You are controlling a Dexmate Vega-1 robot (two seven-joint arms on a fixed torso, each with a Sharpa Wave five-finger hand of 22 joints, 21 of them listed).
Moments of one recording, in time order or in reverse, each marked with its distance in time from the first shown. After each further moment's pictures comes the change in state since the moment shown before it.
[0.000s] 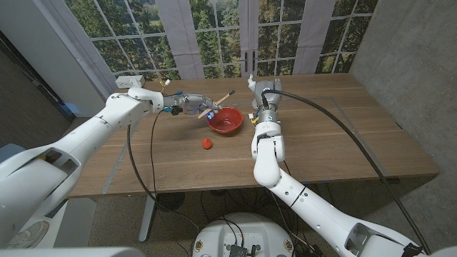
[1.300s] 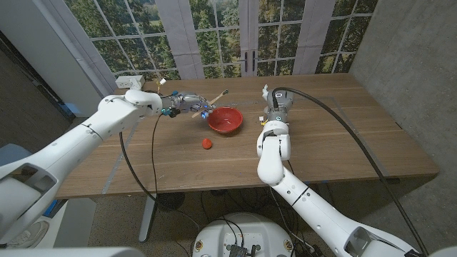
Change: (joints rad) left arm 0.142 0.100 -0.068 -0.268 0.045 0.053 0.297; left_hand 0.001 -0.001 0.004 0.001 0.005 0.000 0.000 0.000 -0.002 0.000 0.000 -0.020 -0.037 -0.002 -0.002 -0.012 -0.002 -0.009 -0.002 0.000 0.000; right arm -0.040 0.029 0.087 0.003 -0.087 0.002 0.211; right_hand -0.016 -0.016 0.004 -0.004 -0.004 -0.009 0.009 -0.006 -0.004 -0.013 0.013 -0.020 0.021 0.000 0.000 -0.031 -0.027 -0.006 0.005 0.000 0.000
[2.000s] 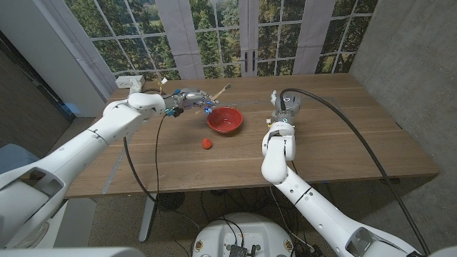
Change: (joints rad) left arm 0.002 -0.048 0.009 0.055 0.052 -0.156 0.027; left_hand -0.012 0.012 -0.002 0.002 -0.002 0.001 -0.013 0.004 -0.005 -0.009 -0.009 -0.019 -0.016 -0.001 -0.001 -0.004 0.000 -0.028 0.007 -0.012 0.000; right arm -0.008 -0.002 0.042 0.028 0.018 -0.029 0.045; right_hand -0.005 0.005 -0.004 -0.004 -0.004 0.000 0.000 0.000 0.002 0.004 -0.004 -0.004 0.009 0.000 0.000 0.000 -0.005 0.000 0.000 0.002 0.000
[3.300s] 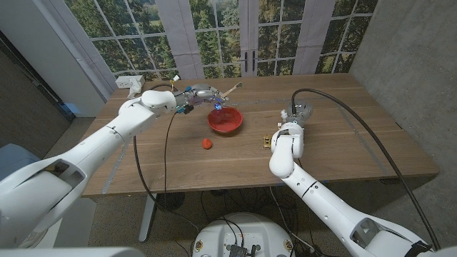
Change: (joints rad) left arm -0.072 -0.097 0.061 0.109 0.099 -0.115 -0.037; left_hand -0.010 0.010 -0.006 0.006 0.007 -0.002 -0.016 0.005 -0.008 -0.003 -0.003 -0.023 -0.014 -0.006 -0.006 -0.015 0.000 -0.023 -0.002 -0.008 0.000; right arm 0.053 -0.054 0.003 0.087 0.095 -0.071 0.098; right_hand -0.040 -0.029 -0.022 0.008 -0.003 -0.050 0.020 -0.025 -0.003 -0.033 0.013 -0.035 0.023 -0.032 0.006 -0.027 -0.021 -0.009 0.016 0.003 0.000
